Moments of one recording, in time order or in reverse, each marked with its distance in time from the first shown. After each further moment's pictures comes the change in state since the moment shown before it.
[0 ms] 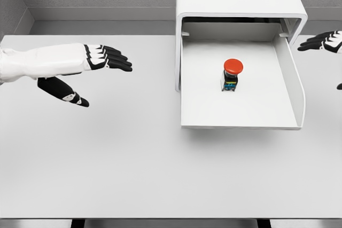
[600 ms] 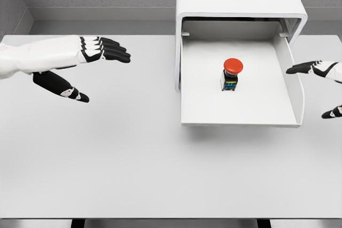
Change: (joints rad) left arm 0.032 -0.010 0.069 -0.015 0.048 0.000 0.000; right arm 0.173 -0.047 0.005 -0.067 -0.217 0.000 -0.011
